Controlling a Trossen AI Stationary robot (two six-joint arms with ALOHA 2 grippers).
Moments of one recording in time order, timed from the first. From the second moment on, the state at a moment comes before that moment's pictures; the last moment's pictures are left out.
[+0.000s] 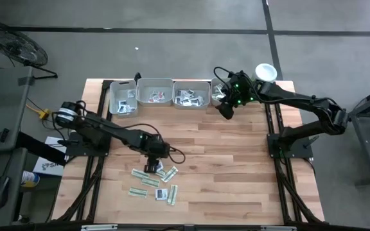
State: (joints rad) left arm -0.21 1.61 0.89 -0.53 -0.02 -0.13; right arm -0.54 1.29 0.98 -0.52 -0.22 0.13
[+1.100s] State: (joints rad) left arm -0.21 1.74 0.90 -0.52 -0.02 -0.14; right arm -0.54 1.29 0.98 -0.52 -0.22 0.13
